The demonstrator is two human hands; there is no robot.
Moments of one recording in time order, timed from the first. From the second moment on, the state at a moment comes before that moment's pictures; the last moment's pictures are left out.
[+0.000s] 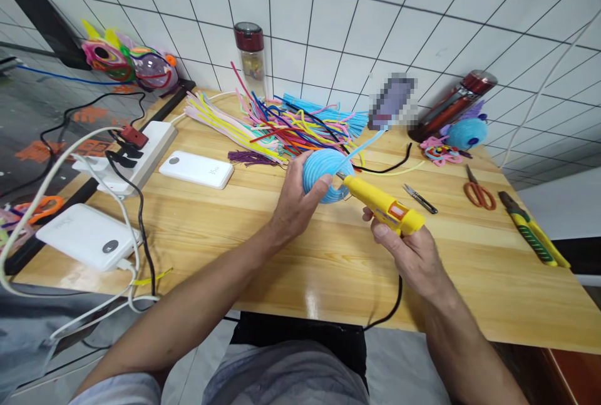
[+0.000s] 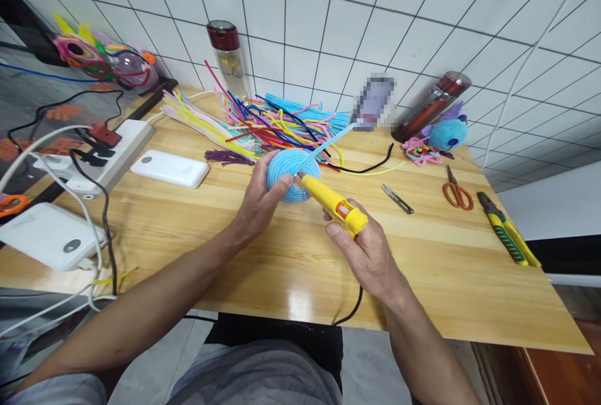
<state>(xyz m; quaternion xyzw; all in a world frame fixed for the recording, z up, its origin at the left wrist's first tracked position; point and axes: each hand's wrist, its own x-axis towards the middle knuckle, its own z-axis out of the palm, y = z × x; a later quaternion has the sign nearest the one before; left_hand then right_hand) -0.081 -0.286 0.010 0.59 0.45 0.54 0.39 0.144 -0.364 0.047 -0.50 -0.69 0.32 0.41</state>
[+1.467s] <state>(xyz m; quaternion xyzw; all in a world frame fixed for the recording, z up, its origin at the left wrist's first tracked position) -0.081 -0.287 0.010 0.60 0.44 0.54 0.39 0.149 -0.368 0.039 -0.54 -0.66 0.32 0.41</state>
